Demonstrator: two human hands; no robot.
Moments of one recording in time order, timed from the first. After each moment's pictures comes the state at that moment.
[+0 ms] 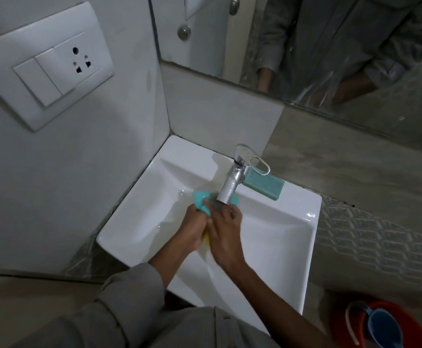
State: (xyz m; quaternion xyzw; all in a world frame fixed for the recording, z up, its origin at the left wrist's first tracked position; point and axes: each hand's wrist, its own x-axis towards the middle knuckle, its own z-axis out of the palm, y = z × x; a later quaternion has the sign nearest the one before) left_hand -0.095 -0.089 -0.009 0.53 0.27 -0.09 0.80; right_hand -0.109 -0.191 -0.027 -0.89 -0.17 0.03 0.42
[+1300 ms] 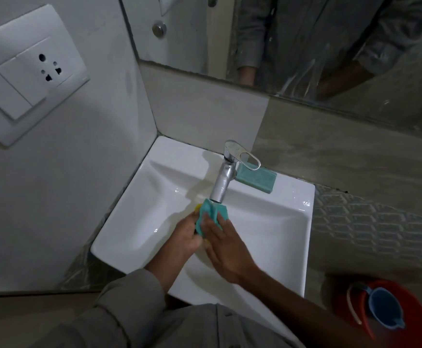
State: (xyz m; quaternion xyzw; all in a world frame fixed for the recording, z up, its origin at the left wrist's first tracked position) left_hand -0.094 -0.090 -0.032 0.25 0.40 -0.16 0.87; right_hand -0.125 -0.223 -0.036 -0.91 -0.30 0.13 0.24
